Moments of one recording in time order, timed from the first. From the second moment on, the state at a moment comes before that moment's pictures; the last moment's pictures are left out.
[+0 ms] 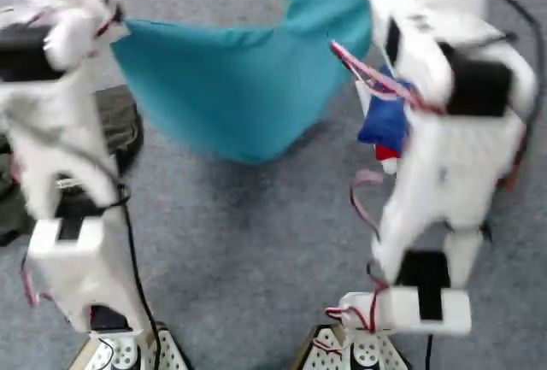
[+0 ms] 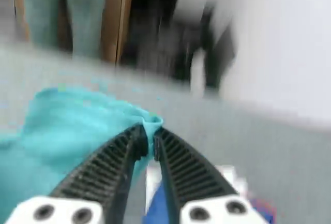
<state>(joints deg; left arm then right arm) -8.8 14.0 -73.5 100.8 18.9 1.8 -4.8 -47.5 81.2 13.1</state>
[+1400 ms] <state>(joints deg) -15.4 -22.2 27.4 19.9 -4.8 -9.9 7.3 -10.6 26.0 5.4</state>
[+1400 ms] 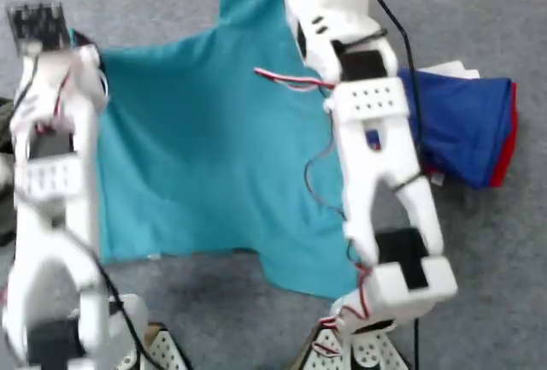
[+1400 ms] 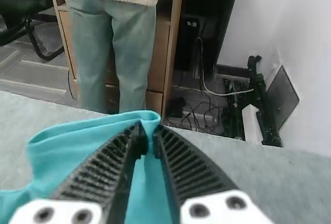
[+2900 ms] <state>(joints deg) -14.0 -41.7 61.8 57.5 -21.7 1.6 -33.8 34.9 76.4 26.1</state>
